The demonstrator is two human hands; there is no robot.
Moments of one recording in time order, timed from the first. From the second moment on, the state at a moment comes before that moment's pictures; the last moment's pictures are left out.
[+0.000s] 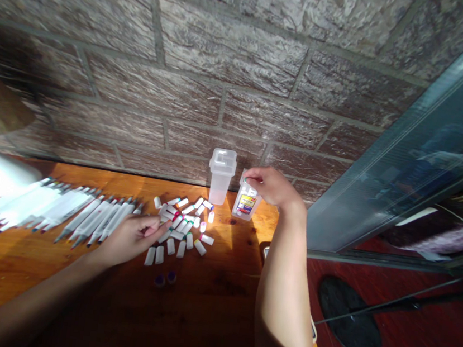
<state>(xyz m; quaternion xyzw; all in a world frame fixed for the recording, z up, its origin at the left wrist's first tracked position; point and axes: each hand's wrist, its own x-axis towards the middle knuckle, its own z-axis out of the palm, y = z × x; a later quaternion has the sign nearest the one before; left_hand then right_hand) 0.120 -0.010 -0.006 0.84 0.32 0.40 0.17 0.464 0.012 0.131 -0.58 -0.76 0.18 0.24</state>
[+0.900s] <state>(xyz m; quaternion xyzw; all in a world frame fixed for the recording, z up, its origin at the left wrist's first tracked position) 0.120 -0.011 -0.002 0.84 0.33 0.39 0.18 0.471 0.018 0.122 -0.59 -0.74 0.16 0.27</state>
